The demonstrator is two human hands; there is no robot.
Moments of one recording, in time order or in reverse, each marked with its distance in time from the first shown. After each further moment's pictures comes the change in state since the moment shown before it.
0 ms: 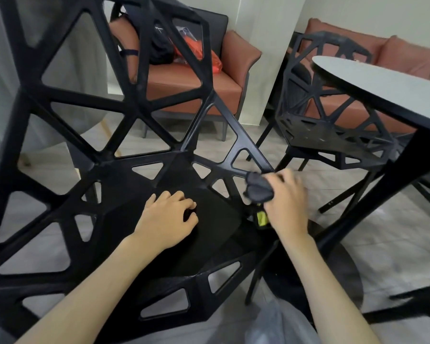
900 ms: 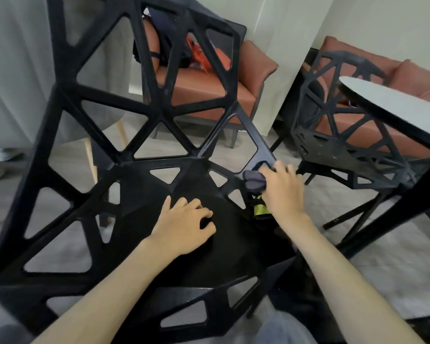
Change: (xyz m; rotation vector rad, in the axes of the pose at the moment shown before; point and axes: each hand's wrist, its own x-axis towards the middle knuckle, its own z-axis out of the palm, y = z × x) left_hand 0.000 -0.004 -0.014 -0.071 -0.163 0.010; right_hand 0.059 -0.047 0.008 -0.330 -0.089 -0.141
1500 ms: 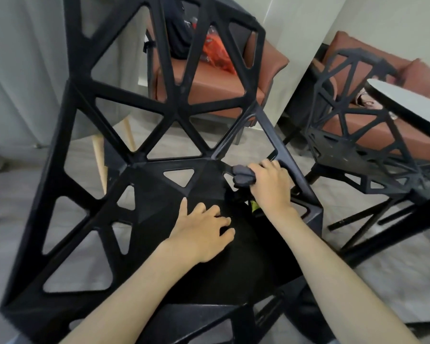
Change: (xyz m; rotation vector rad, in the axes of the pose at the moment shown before) left_hand 0.003 -0.007 -0.014 0.005 -0.152 0.068; right_hand 0.037 -0.058 0.028 0.099 0.000 -0.094
